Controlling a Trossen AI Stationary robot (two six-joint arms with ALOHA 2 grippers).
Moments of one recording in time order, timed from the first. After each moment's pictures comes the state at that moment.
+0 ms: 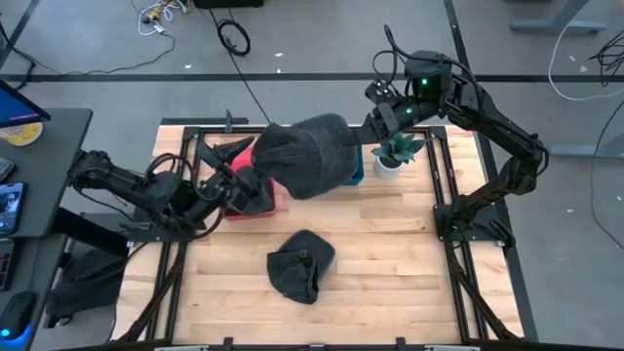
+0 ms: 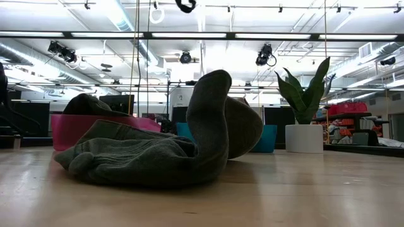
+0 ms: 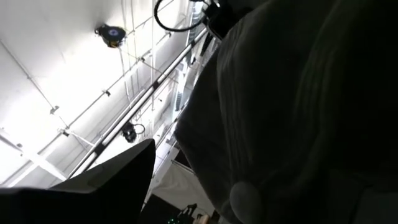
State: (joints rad) left arm -0.37 1.13 0.98 0.71 -1.04 1.53; right arm -0.34 1.47 1.95 -0.78 -0.70 0.98
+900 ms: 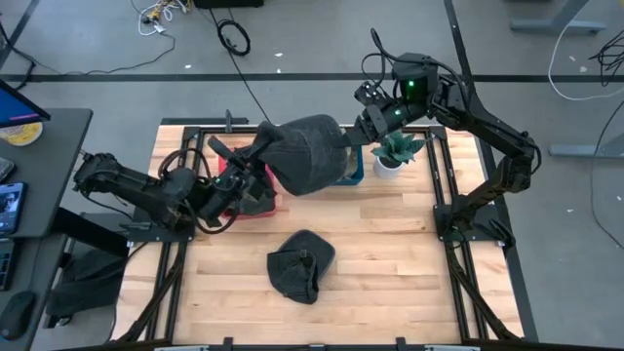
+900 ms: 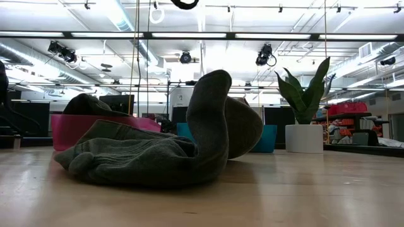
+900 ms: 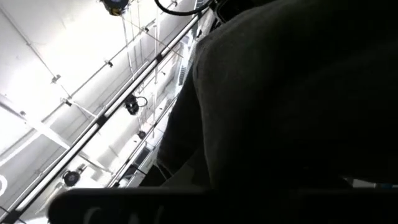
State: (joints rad) left arm -0.31 1.25 1.10 0.70 -1.11 1.47; right arm -0.32 1.52 1.95 -0.74 -0.72 0.97
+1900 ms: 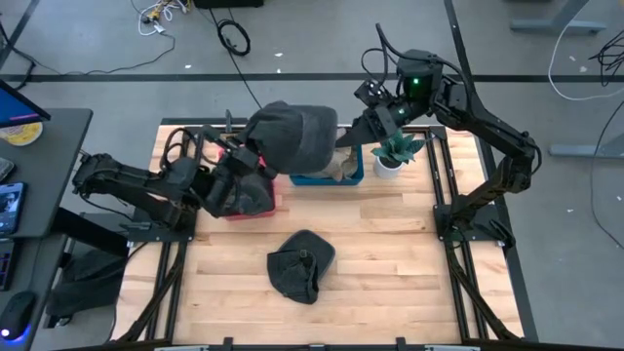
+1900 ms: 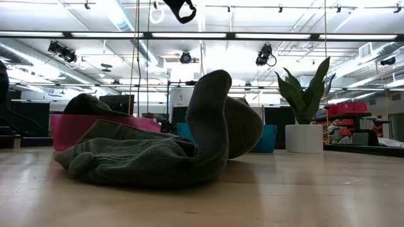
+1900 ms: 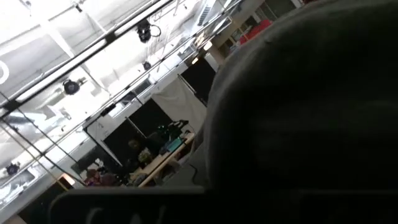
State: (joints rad) left arm -0.23 1.24 1.10 0.70 -1.30 1.18; right arm -0.33 1.52 1.95 -0.66 -0.80 0.90
